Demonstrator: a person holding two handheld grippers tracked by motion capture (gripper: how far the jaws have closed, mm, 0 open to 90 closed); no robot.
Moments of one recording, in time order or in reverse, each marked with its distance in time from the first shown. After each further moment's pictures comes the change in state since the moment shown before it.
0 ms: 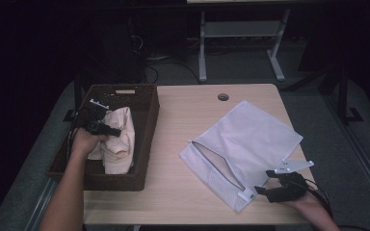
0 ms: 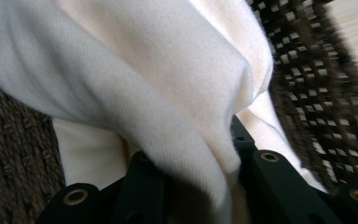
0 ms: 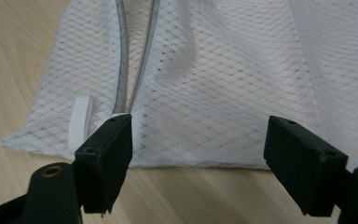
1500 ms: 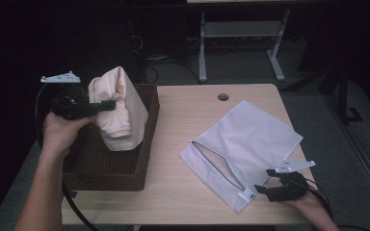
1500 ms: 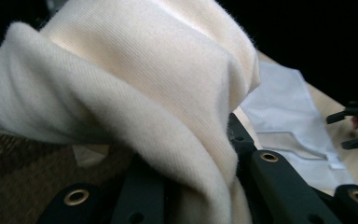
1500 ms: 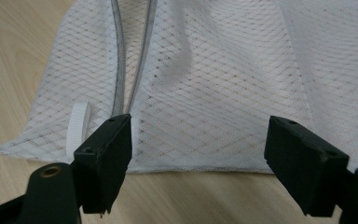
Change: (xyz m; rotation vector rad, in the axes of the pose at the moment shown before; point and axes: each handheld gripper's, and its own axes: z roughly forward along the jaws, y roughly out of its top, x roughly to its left) left arm -0.100 0.018 -0.153 -0.449 -0.143 0.236; right arm -0.001 0.000 -0.001 -0.022 -0.010 0.013
